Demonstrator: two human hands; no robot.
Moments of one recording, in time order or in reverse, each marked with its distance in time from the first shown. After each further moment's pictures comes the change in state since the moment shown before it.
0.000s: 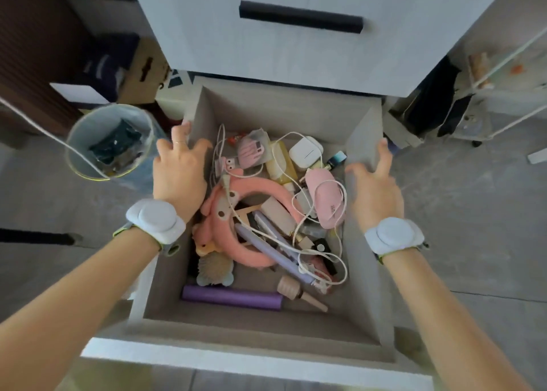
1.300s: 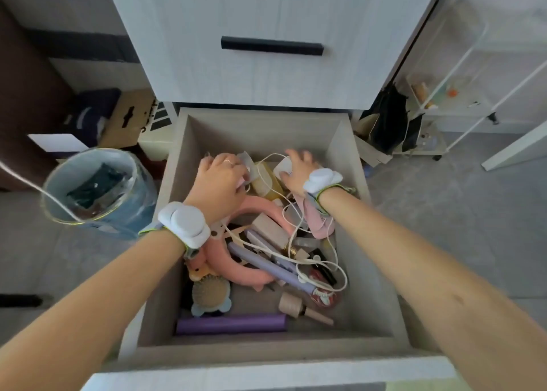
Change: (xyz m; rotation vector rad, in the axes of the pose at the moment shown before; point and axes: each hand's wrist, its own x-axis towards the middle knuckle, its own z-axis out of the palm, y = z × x) left_hand 0.017 0.040 0.021 -0.218 -0.026 0.465; right_hand 0.069 -0.061 0.039 0.159 -0.230 -0.109
